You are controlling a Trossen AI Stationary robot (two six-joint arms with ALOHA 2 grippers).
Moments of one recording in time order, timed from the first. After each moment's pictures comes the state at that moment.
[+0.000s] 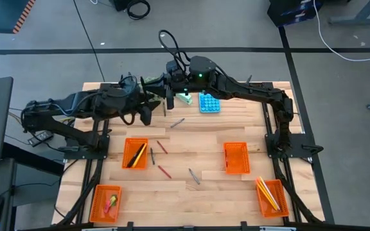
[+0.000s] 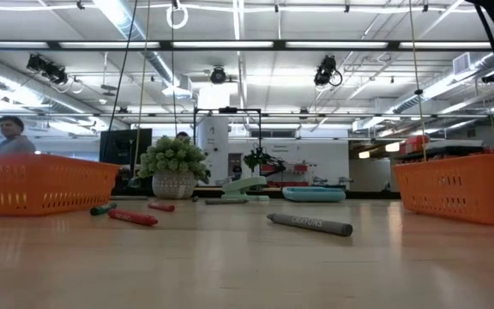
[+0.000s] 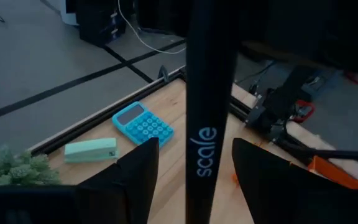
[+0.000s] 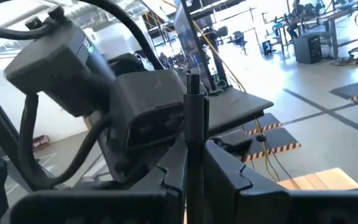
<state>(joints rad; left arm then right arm) -0.04 1.16 1.42 -0.70 -0.52 -0.55 -0.17 1.92 2.04 -0.04 -0.25 0.36</state>
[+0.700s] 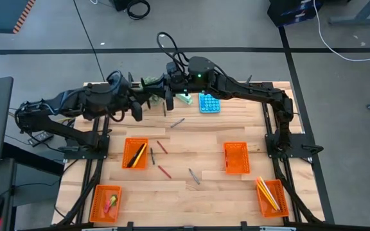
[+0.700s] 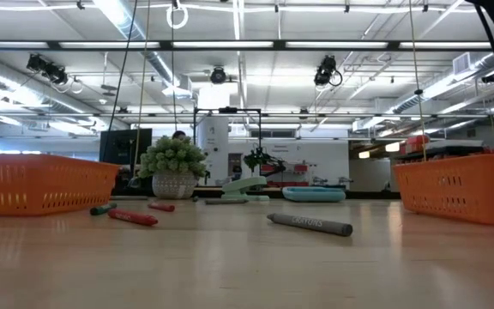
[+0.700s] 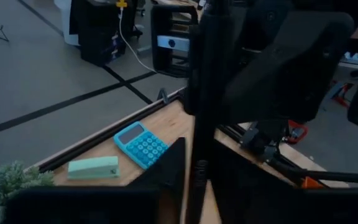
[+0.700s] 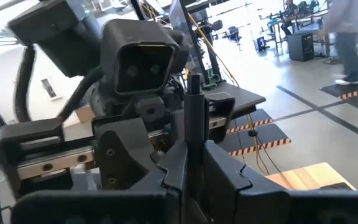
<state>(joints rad) -0.04 1.08 1.42 -0.67 -0.56 -0.53 -0.17 1.92 2.04 -0.07 -0.24 0.32</state>
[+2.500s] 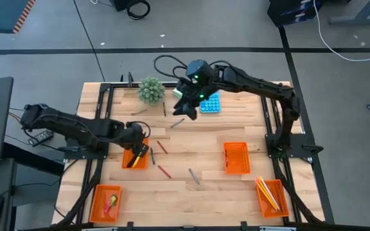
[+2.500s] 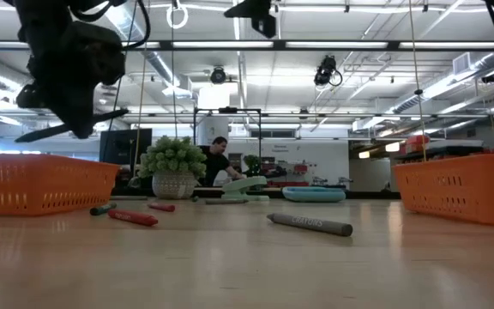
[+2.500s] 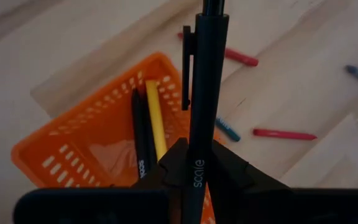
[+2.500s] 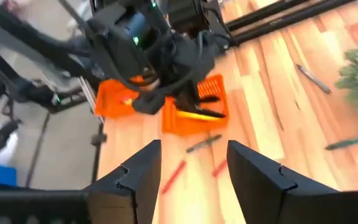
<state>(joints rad) -0.15 1.11 0.73 -0.78 -0.11 -1.11 -0.23 1.84 2.04 -0.87 -0.45 0.23</state>
